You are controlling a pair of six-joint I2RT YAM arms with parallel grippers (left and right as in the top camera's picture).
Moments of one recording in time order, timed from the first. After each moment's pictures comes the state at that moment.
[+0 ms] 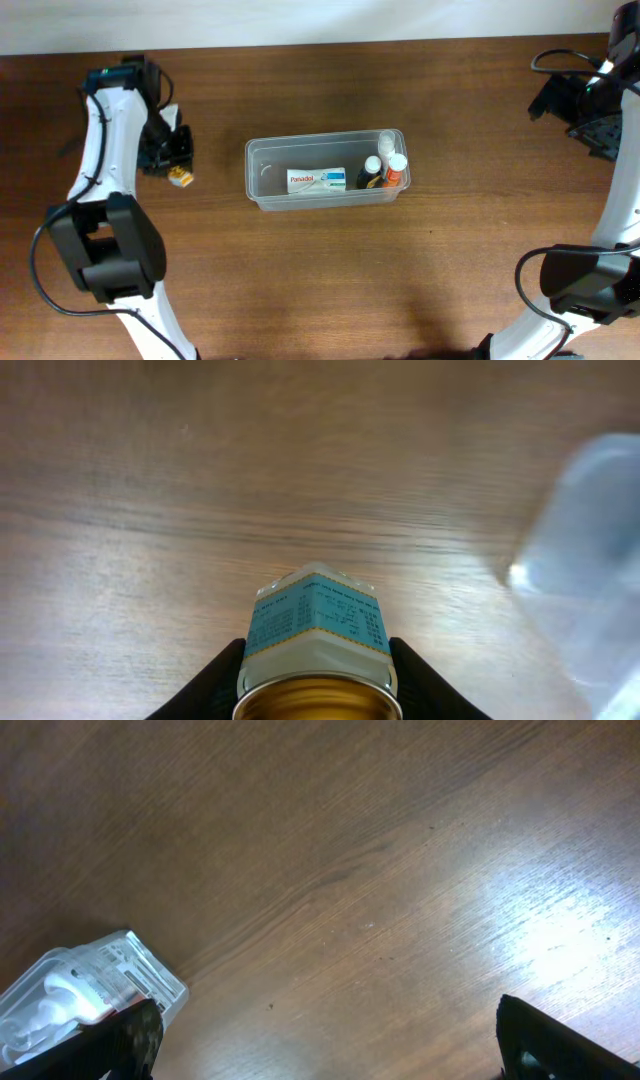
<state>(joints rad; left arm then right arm) 0.07 2.12 1.96 -1.46 0.04 -0.05 -0.31 1.92 2.24 -1.67 0.00 0.37</state>
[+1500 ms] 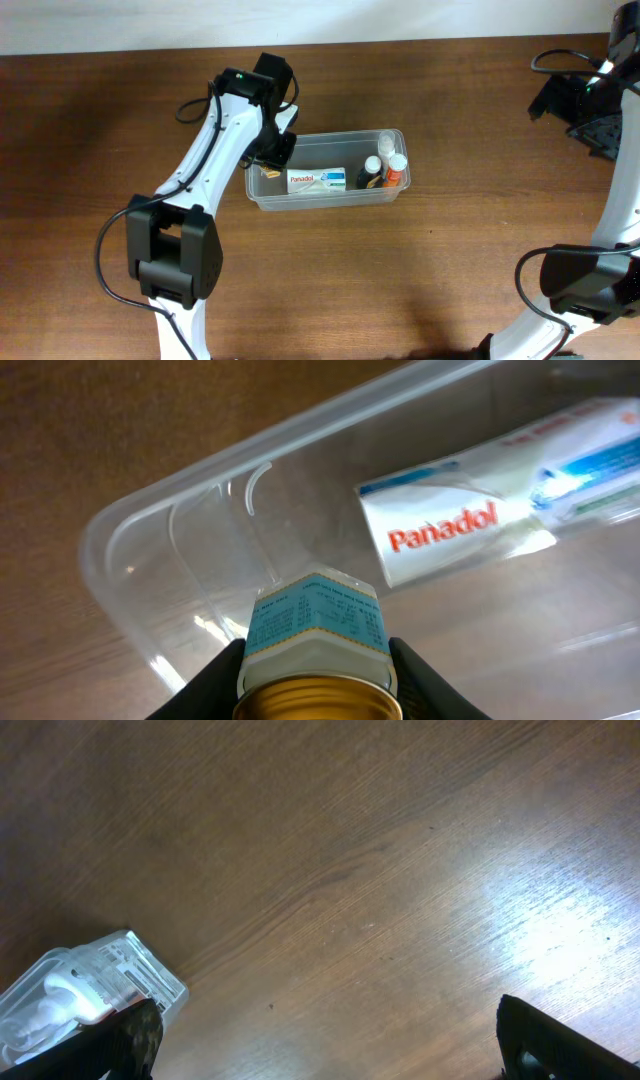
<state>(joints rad) -0.35 2.12 1.90 -1.29 -0.01 0.00 -0.31 1.92 2.24 -1.67 0.00 0.37</state>
